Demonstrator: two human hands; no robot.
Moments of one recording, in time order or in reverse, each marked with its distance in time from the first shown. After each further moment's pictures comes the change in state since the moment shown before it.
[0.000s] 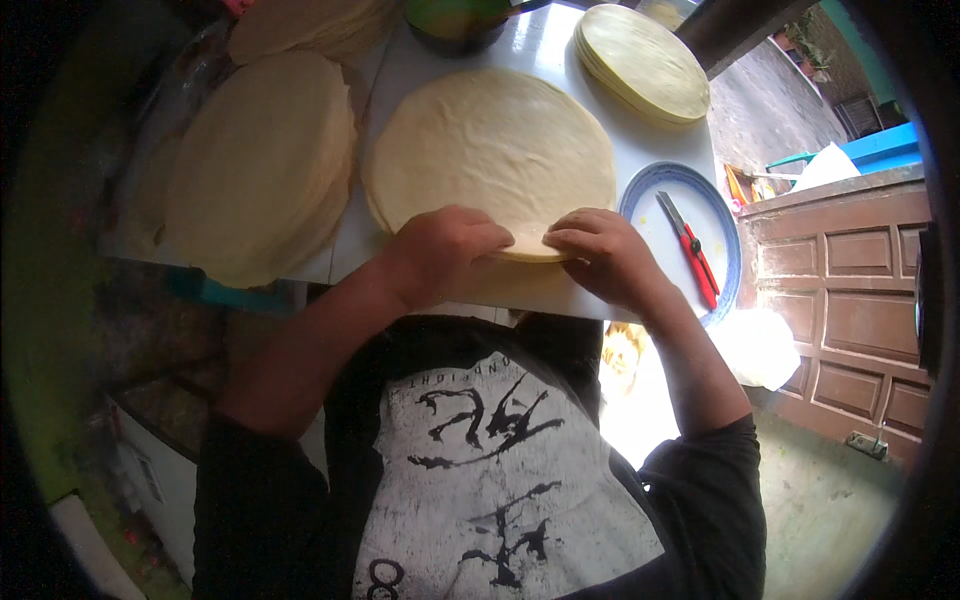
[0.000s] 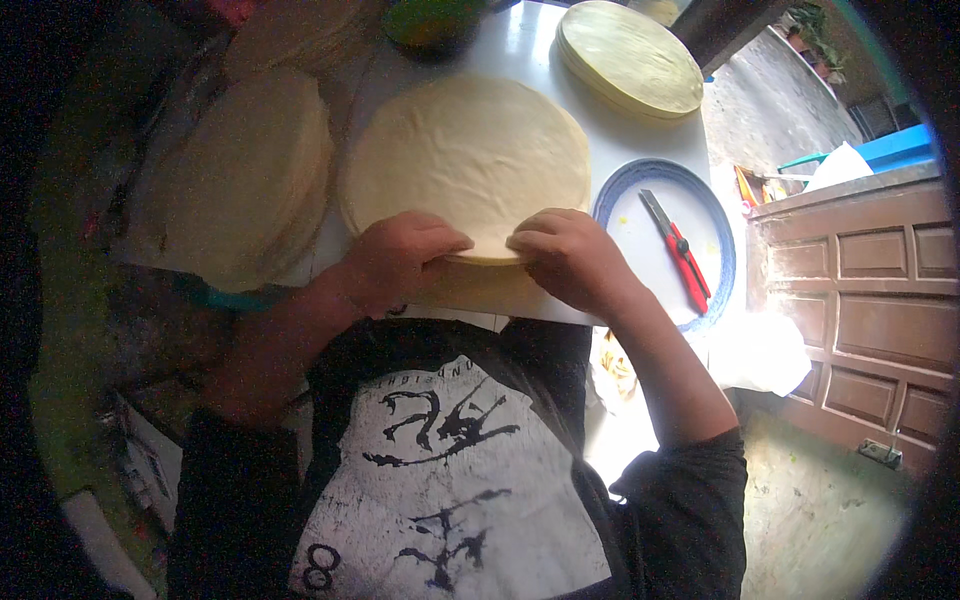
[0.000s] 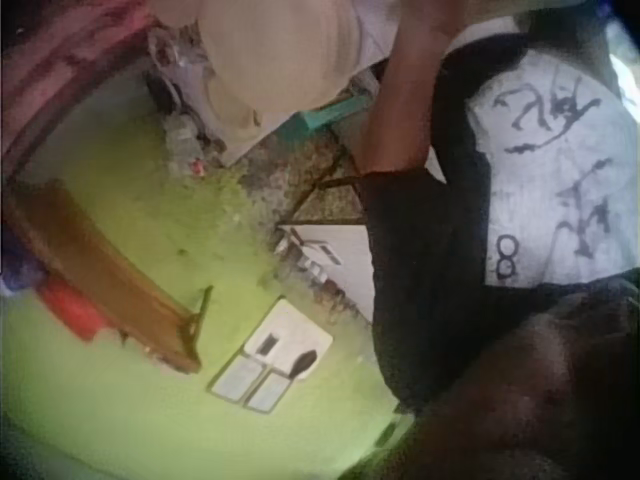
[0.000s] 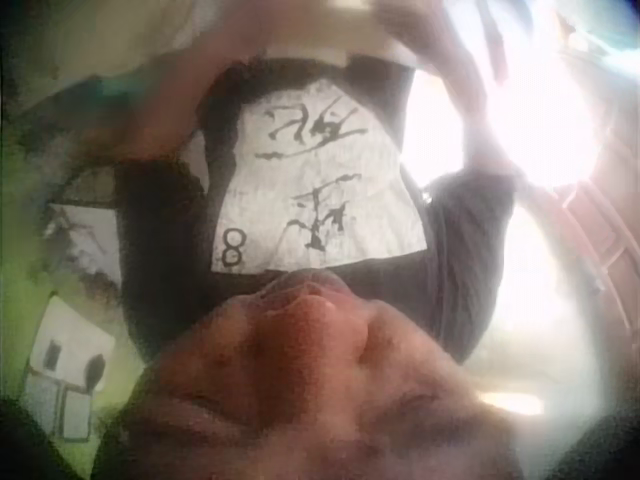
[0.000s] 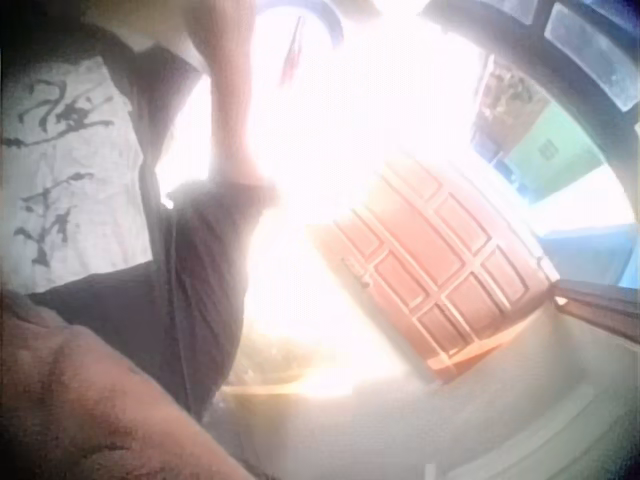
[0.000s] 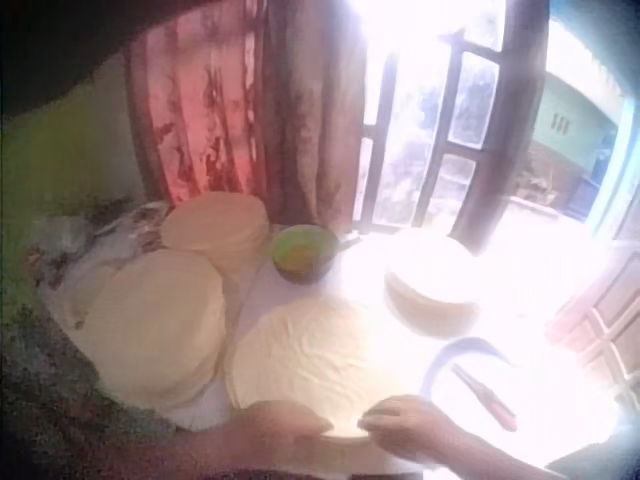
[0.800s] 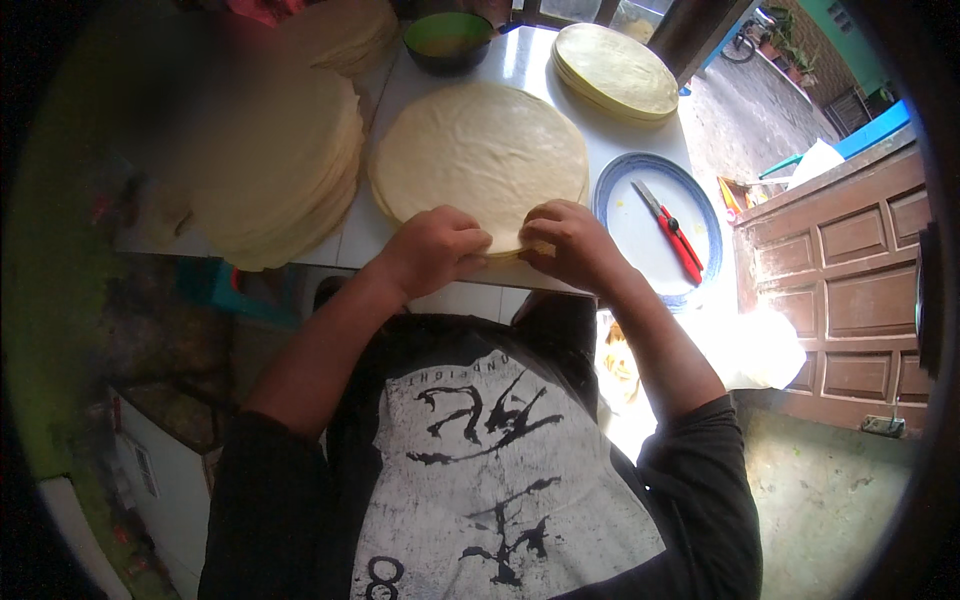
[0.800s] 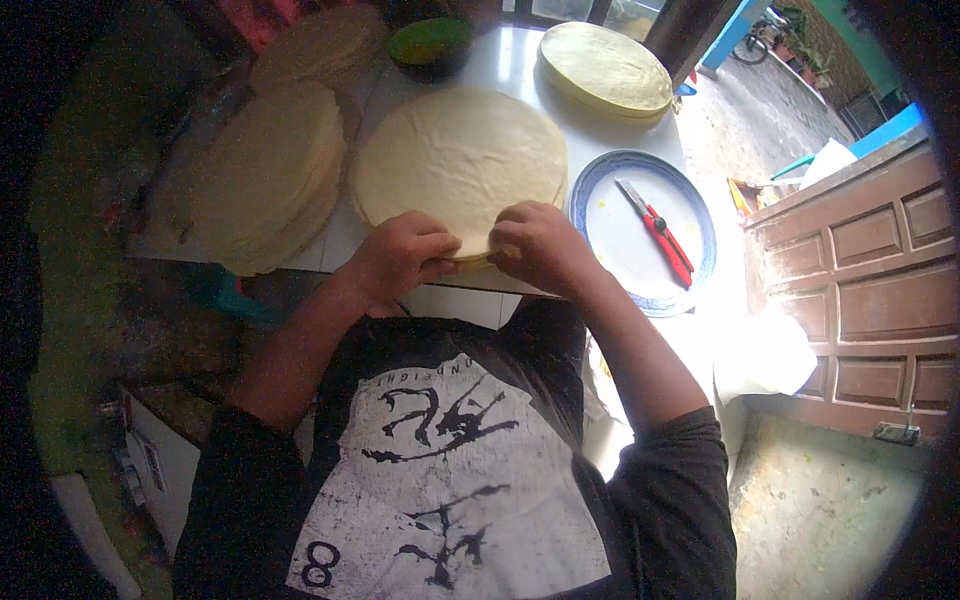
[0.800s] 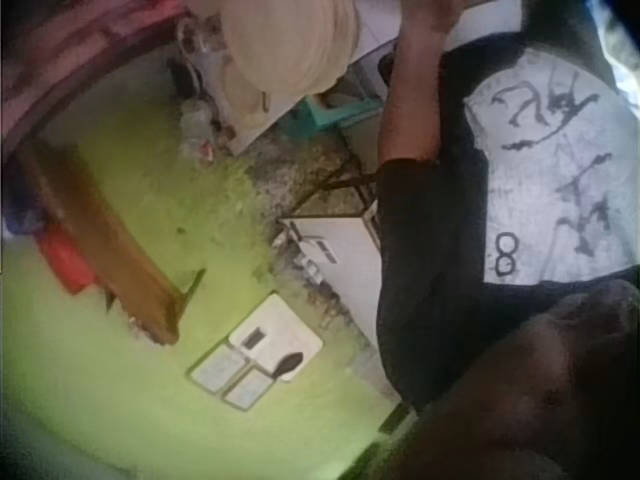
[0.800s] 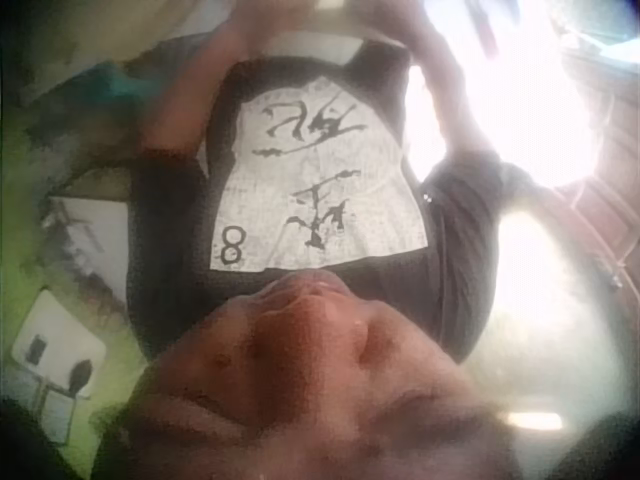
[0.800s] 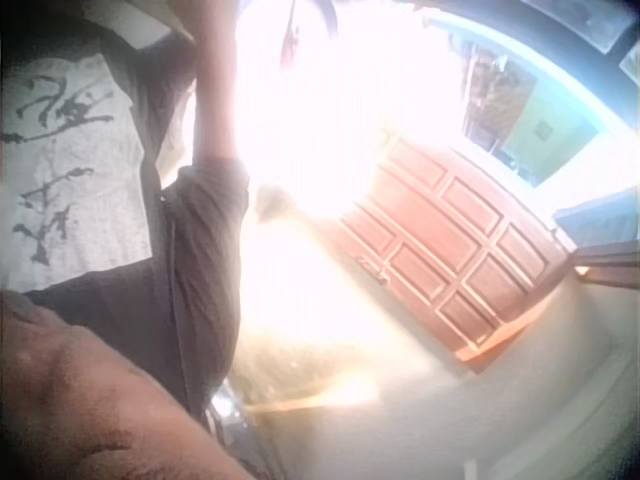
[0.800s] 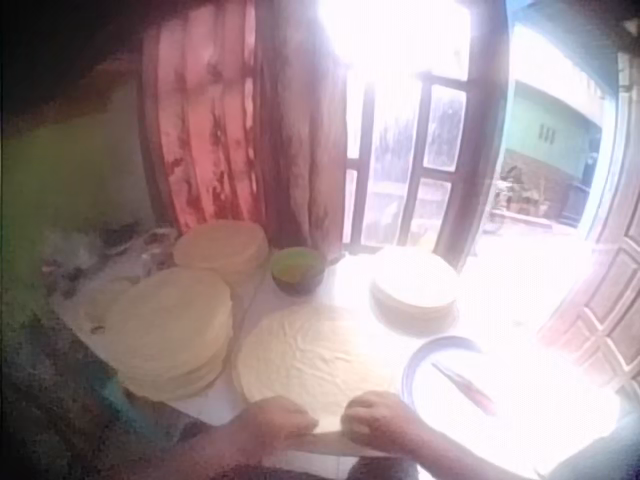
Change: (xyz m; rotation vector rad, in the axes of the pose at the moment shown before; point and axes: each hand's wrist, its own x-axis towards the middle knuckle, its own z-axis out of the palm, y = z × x) left_hand -0.020 -0.007 0.023 0.120 0.084 0.096; right_hand -0.006 -0.006 0.026 -0.036 0.040 -0.001
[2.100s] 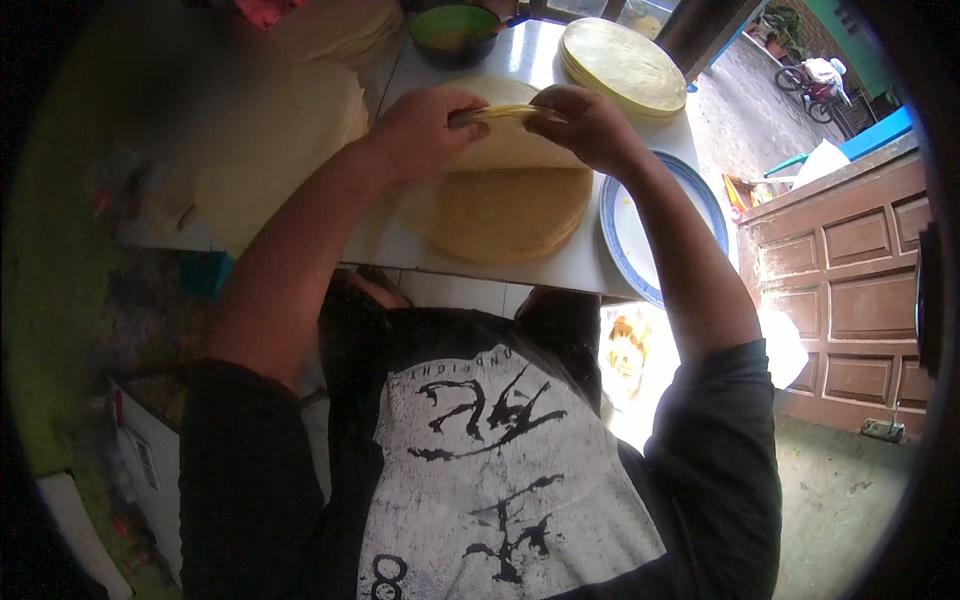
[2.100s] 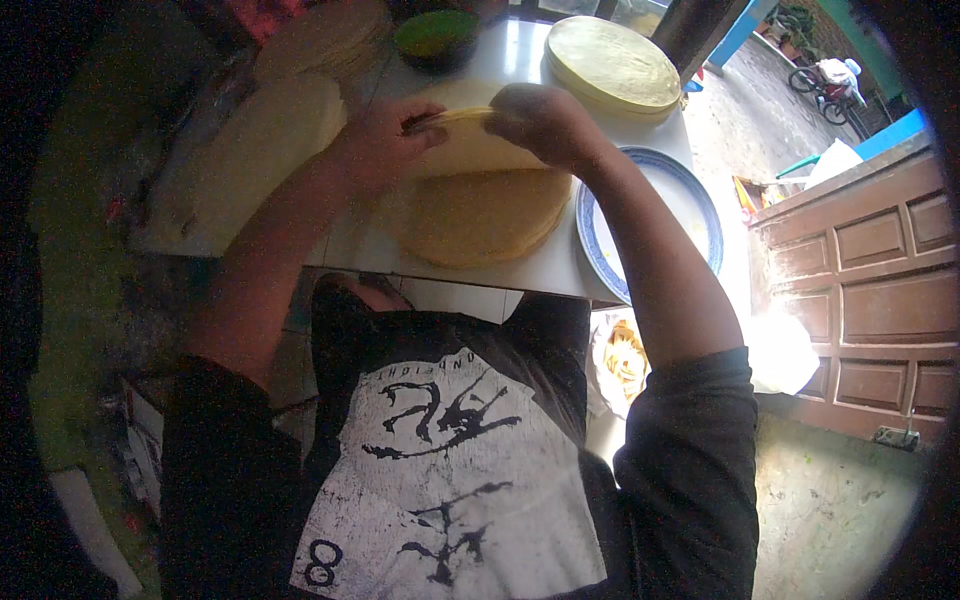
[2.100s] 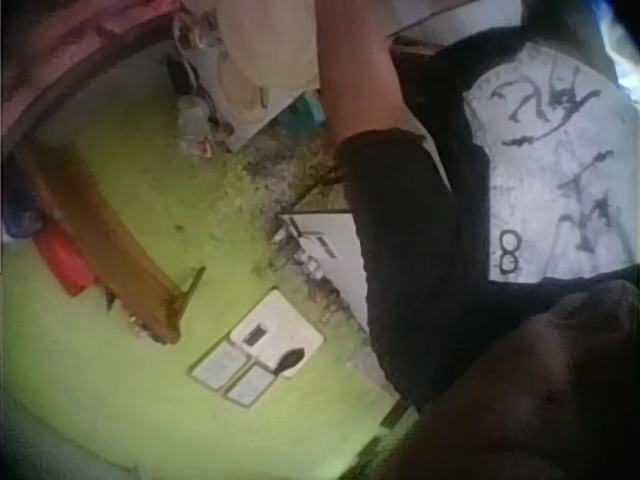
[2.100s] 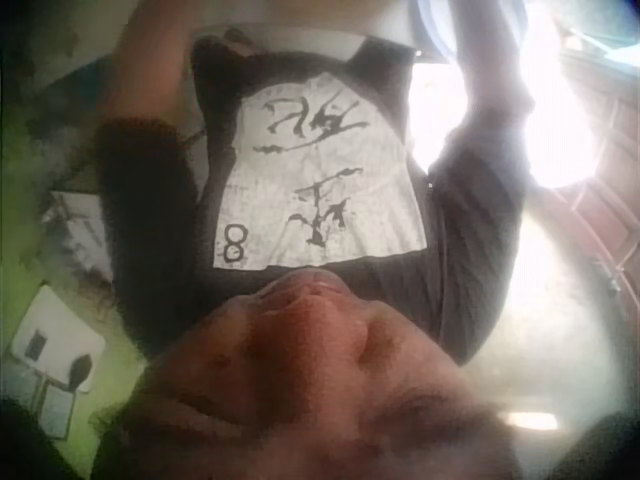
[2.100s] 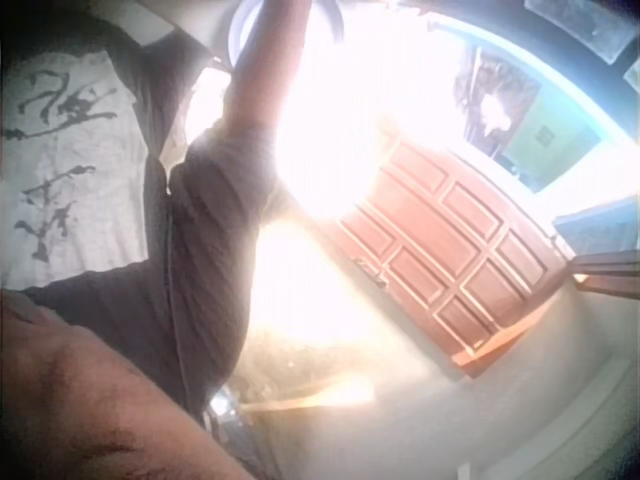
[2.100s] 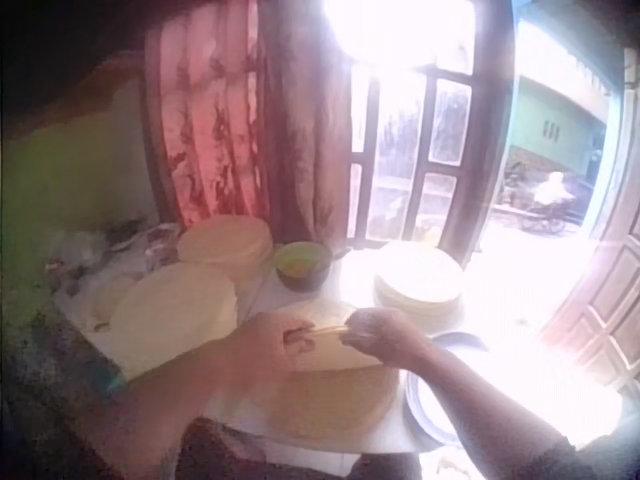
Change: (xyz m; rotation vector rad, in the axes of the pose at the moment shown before) left_hand 0.087 -0.027 -0.082 -0.146 0.062 -0.410; right_hand 0.099 0.051 -0.055 0.077 0.025 0.241
